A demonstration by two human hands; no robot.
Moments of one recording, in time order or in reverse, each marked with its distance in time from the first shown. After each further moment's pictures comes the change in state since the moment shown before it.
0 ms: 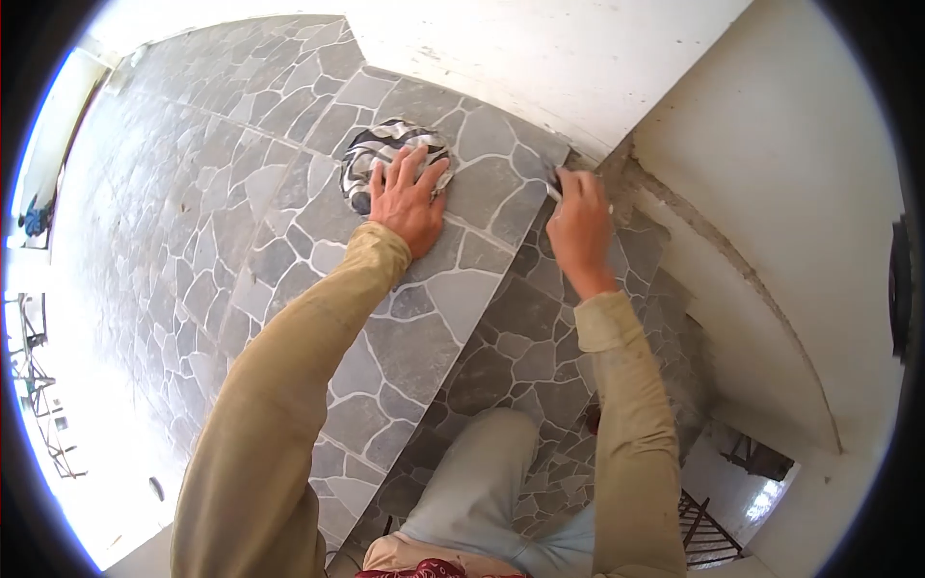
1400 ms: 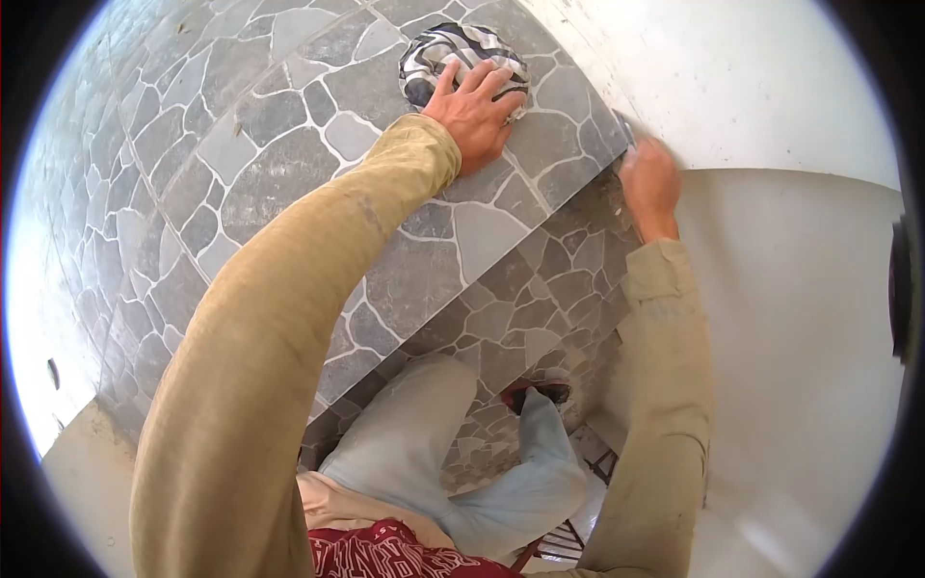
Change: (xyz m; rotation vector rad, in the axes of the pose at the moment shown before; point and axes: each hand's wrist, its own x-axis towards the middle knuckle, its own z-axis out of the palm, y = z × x) left_hand -0.007 -0.007 0.009 -0.033 0.023 -0.026; right_hand 0.080 0.022 -0.009 -0.363 -0.308 -0.283
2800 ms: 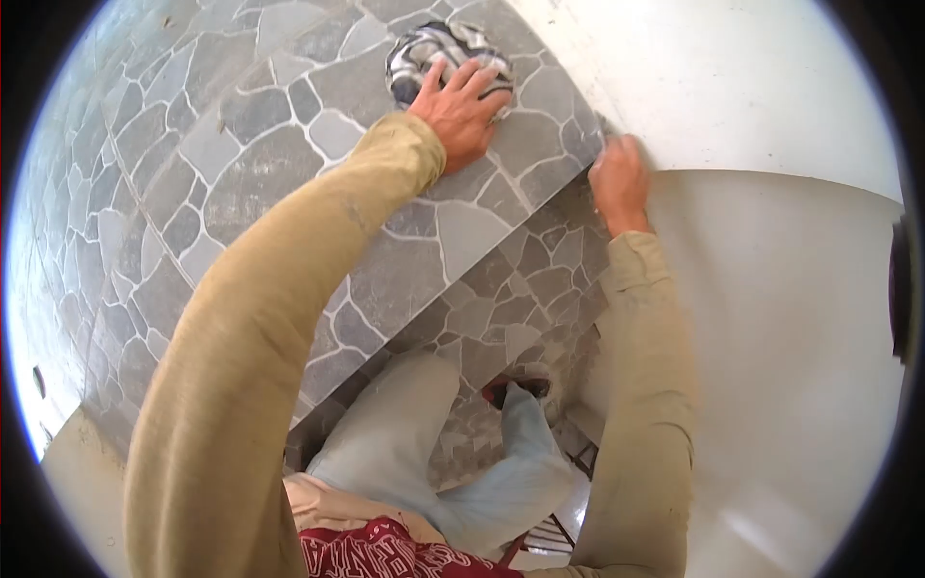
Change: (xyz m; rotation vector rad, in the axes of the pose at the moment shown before) left_hand 0.001 -0.001 0.001 -0.023 0.028 0.012; right_hand -0.005 -0.011 0.015 -0.073 0.022 -0.043
